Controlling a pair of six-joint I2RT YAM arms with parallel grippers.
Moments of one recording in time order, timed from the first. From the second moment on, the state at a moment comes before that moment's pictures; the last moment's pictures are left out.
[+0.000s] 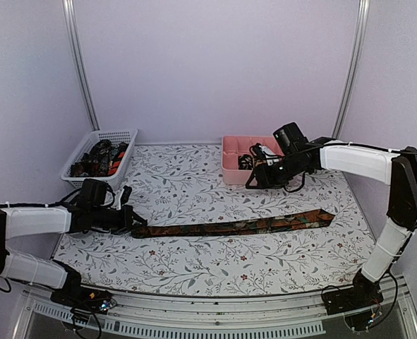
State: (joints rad) left arm -0.34 1.21 0.44 -0.03 0.52 -0.56; right arm 0.56 1.72 1.32 -0.52 -0.37 0.28
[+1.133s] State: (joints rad) left arm -0.29 1.37 0.38 0.06 0.43 -0.58; right arm 0.74 1.82 1.44 -0.43 -0.52 0.33
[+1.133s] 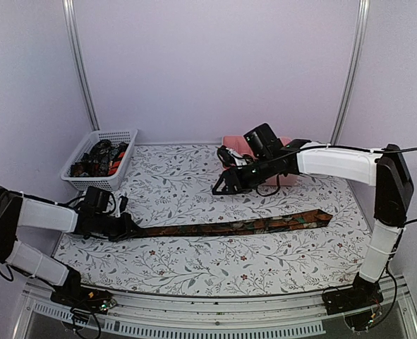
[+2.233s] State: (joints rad) left arm -0.25 1.24 0.36 -0.09 0.29 -0.62; right arm 0.90 2.24 1.58 -0.27 -0.69 0.56
